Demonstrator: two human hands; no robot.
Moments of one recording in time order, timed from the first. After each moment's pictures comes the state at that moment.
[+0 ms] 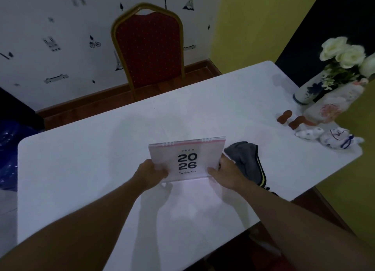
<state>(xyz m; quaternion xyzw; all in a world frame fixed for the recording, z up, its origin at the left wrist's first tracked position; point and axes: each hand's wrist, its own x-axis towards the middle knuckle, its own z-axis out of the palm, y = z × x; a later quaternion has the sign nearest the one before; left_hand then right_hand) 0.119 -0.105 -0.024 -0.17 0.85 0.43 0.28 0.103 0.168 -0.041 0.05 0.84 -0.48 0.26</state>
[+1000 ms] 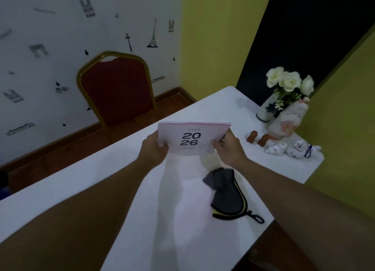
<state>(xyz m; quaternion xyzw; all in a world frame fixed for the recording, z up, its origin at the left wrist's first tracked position) -0.037 -0.025 0.058 0.02 0.88 0.47 0.09 -0.010 0.230 0.052 0.08 0.88 -0.47 -0.01</state>
